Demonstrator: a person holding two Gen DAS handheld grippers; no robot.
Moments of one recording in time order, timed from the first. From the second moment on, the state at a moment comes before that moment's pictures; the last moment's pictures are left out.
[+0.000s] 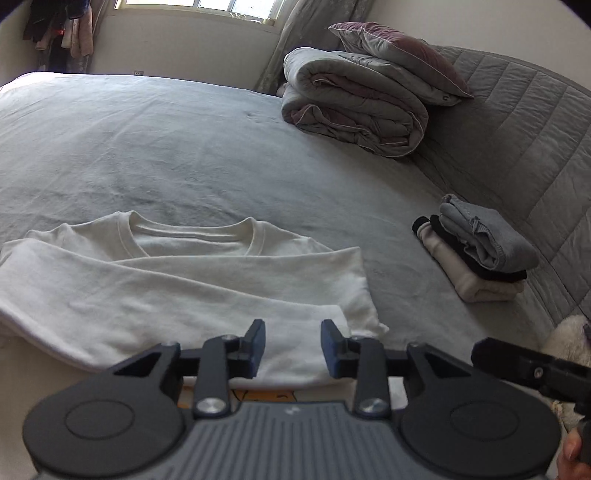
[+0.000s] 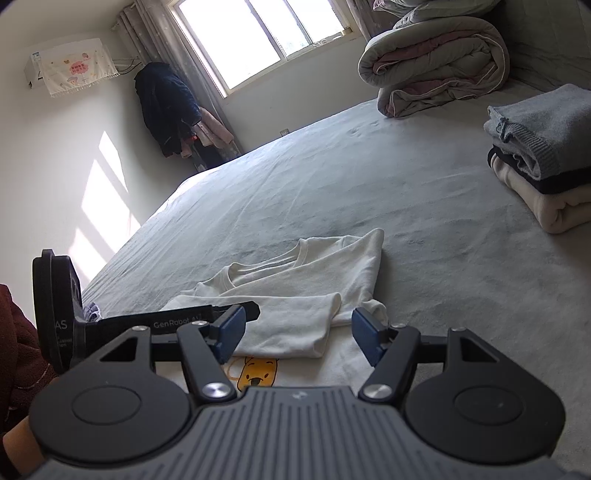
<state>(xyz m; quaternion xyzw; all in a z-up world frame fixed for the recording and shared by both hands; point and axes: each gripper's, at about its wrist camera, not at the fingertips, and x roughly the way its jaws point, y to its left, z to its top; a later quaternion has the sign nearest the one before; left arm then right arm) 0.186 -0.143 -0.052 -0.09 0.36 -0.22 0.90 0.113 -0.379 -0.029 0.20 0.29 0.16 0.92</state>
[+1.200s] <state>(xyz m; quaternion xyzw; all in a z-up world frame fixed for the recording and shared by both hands) 0.214 0.046 -0.067 -0.19 0.30 -0.06 0.93 0.202 -0.335 -0.033 0.12 0.34 0.14 0.92</state>
